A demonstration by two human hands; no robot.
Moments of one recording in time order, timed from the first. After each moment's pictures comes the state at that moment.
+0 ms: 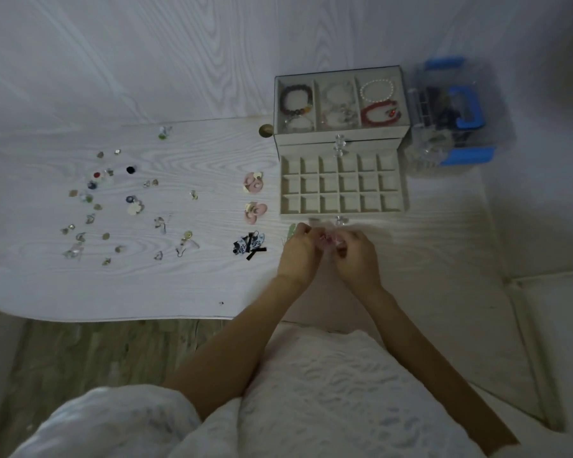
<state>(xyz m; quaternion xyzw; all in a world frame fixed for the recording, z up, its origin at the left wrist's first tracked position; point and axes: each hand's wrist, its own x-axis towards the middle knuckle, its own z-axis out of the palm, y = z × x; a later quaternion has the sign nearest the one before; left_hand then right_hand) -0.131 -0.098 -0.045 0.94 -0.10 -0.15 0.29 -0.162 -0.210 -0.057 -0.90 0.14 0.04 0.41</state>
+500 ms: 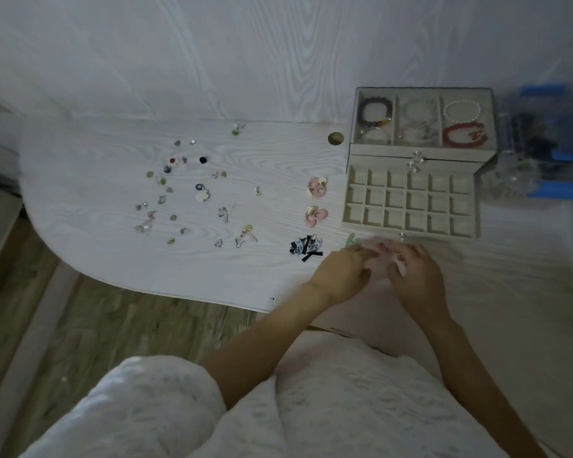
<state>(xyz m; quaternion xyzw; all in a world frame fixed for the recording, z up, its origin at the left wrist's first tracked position) -0.139 -0.055 -0.013 0.92 -0.21 -0.20 0.26 -0.169 -0.207 -0.040 -0.93 0.05 0.00 0.36</state>
